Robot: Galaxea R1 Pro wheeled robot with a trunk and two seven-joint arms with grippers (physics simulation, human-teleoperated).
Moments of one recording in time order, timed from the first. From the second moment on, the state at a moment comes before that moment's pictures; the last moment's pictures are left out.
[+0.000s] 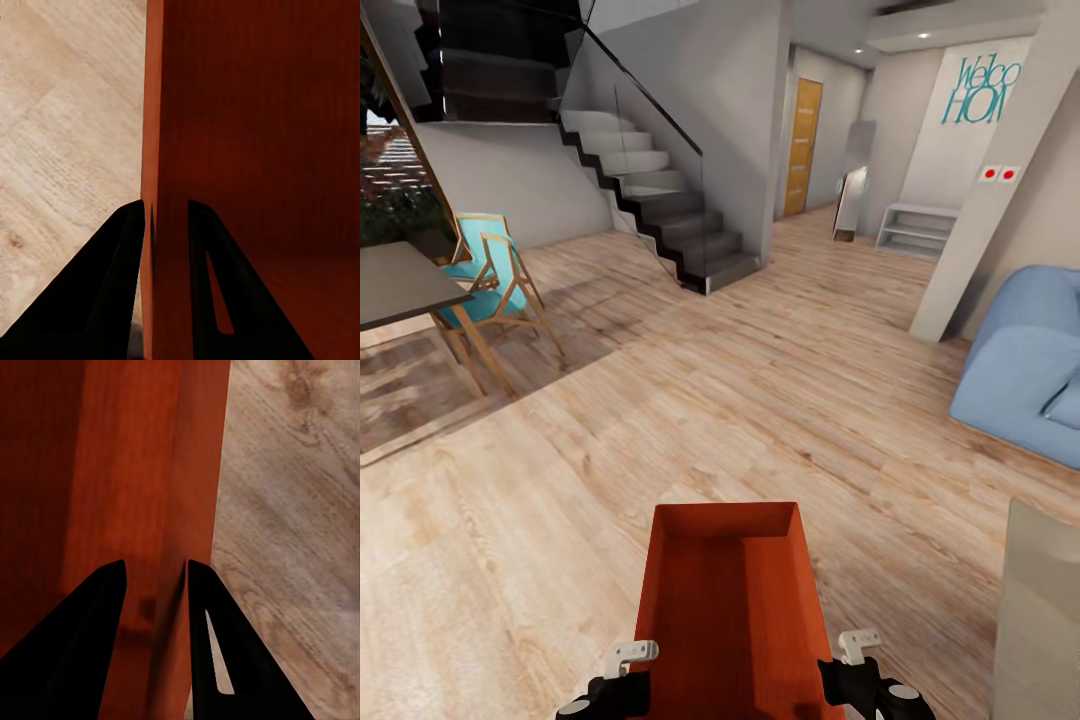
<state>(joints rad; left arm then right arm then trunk) -0.23 -0.10 -0.04 -0.71 0.11 0.23 0.00 -0.35 -0.01 -0.10 -0.49 0.13 0.08 0.24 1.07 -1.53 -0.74</state>
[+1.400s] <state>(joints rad) -0.23 -0.10 -0.05 -0.71 0.11 0.23 0.00 -0.35 -0.01 -0.10 -0.49 0.13 0.08 0.24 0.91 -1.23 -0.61</state>
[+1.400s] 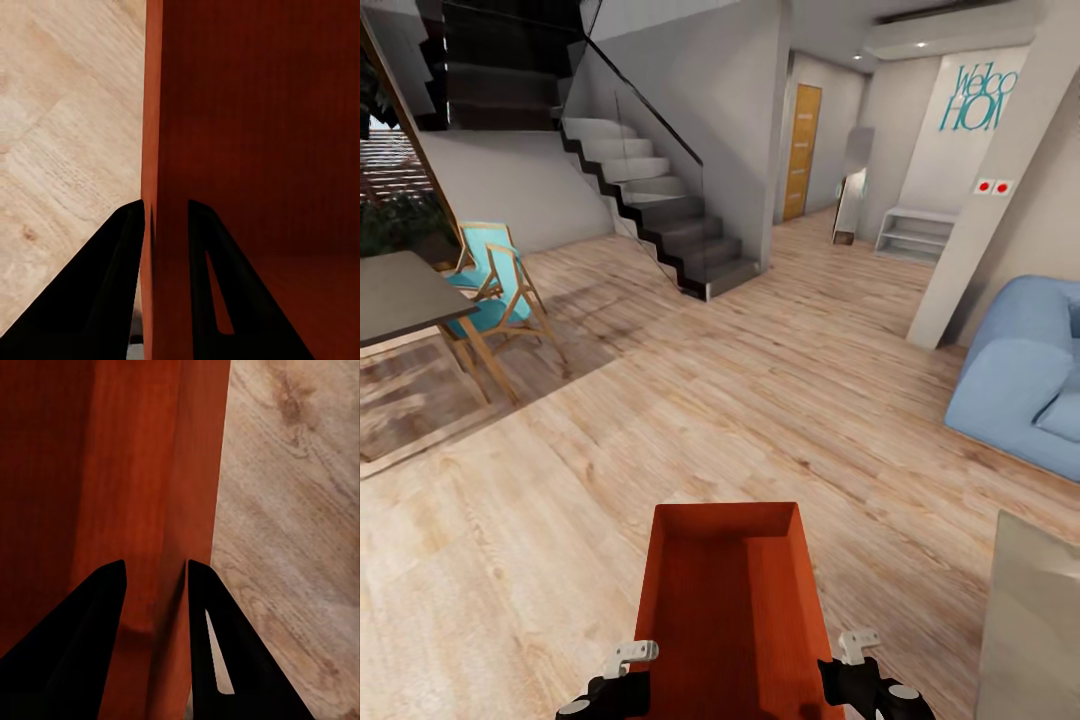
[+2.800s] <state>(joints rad) -0.23 -0.10 -0.04 -0.71 0.11 0.23 0.00 -0.35 -0.01 -0.10 -0.49 0.13 0.08 0.24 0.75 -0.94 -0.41</state>
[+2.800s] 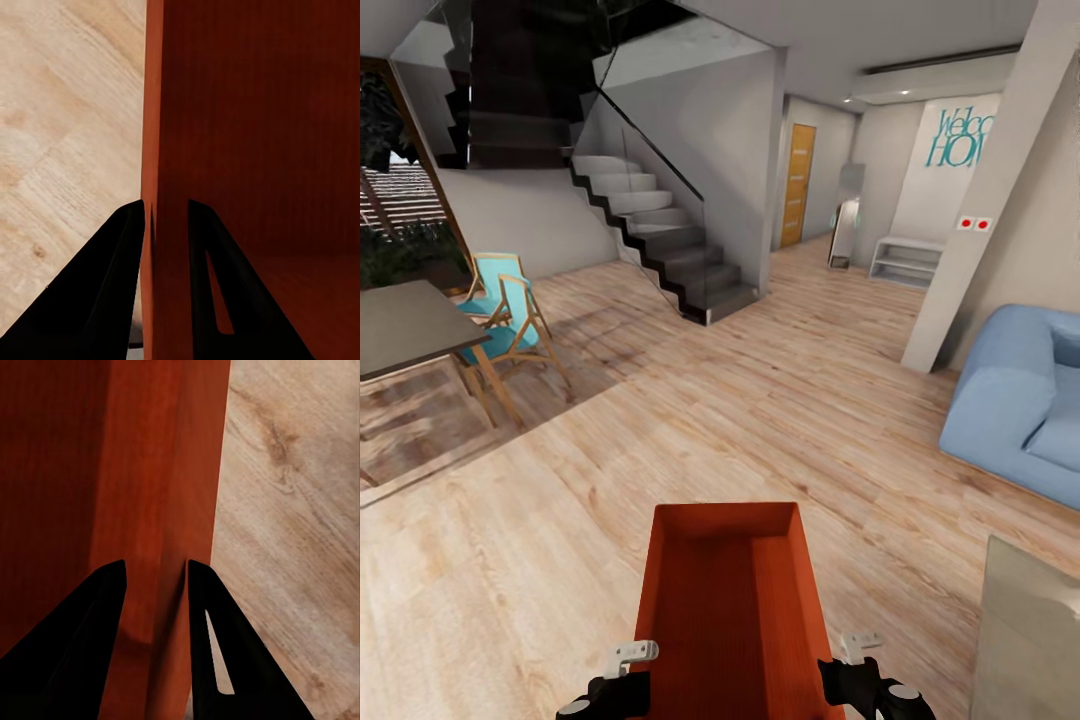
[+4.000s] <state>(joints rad) -0.23 -0.10 -0.04 -0.71 0.11 0.23 0.00 -0.35 -0.01 -0.10 -0.49 0.13 0.08 0.24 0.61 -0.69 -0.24</state>
